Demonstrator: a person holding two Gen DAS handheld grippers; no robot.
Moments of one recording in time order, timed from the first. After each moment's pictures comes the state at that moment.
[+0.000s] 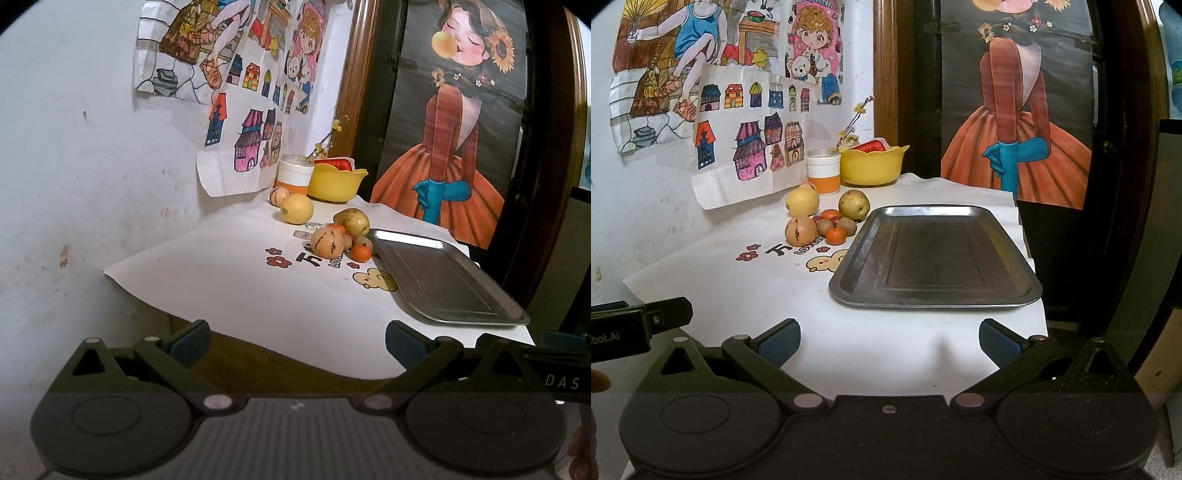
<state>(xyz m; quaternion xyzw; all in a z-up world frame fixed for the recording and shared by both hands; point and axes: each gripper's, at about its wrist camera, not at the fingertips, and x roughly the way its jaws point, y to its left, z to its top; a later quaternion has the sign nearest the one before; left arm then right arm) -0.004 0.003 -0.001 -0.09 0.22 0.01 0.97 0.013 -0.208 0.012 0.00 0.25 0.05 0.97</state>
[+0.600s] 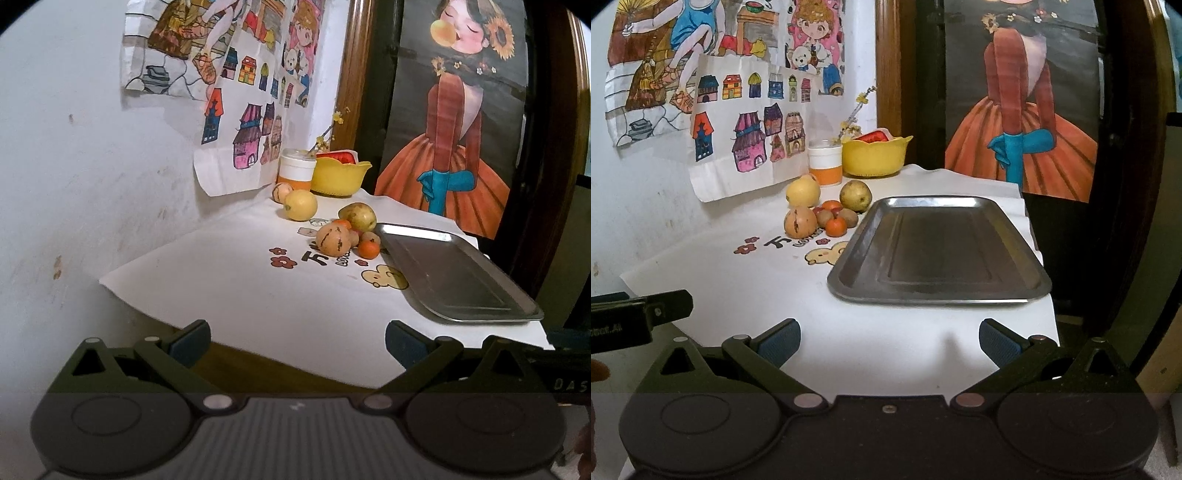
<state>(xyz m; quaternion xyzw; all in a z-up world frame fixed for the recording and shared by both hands) 0.016 0.006 0.000 -0.07 0.23 0.01 0.97 0.025 -0.208 0.005 0.00 0.26 0.06 0.96</state>
